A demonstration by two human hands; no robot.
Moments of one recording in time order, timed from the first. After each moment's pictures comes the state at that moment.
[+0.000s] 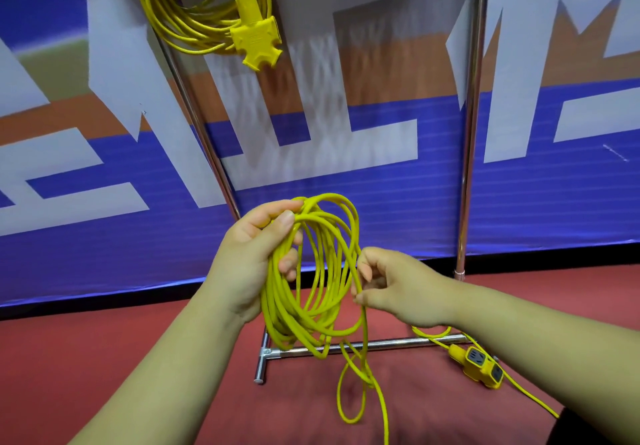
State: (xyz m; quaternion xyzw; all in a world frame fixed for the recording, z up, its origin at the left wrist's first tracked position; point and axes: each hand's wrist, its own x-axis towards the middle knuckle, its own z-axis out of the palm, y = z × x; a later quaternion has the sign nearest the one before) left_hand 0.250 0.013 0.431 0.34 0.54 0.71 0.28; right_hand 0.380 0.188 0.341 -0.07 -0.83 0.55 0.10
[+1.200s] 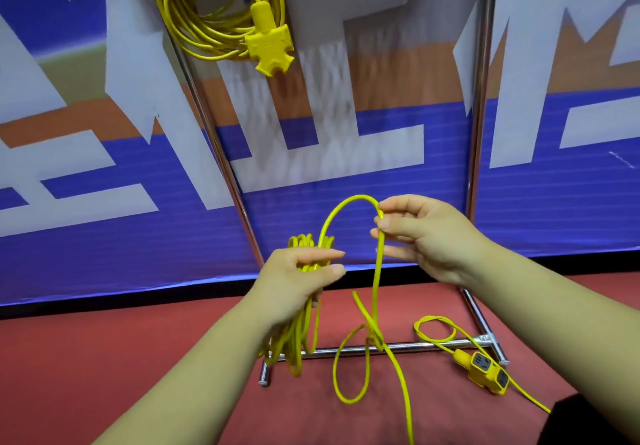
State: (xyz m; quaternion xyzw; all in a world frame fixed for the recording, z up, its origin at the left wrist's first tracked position) left_hand 0.246 0.018 0.389 0.38 0.73 0.52 0.24; right_hand 0.381 0.201 0.401 -0.17 -0.55 0.78 0.24
